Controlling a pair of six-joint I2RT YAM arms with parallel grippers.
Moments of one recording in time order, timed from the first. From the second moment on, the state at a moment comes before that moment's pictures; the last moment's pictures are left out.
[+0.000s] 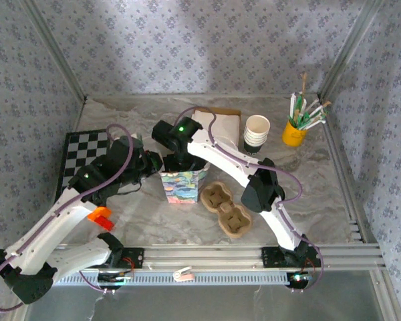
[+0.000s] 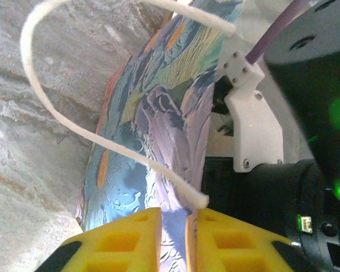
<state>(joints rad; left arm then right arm) -0.71 0.96 1.12 -0.87 -0.13 -0.97 0.96 2.24 2.32 -1.55 -0.02 0.78</state>
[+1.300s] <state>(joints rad) -0.71 0.96 1.15 -0.90 -0.10 -0.95 0.96 2.24 2.36 -1.56 0.00 0.79</state>
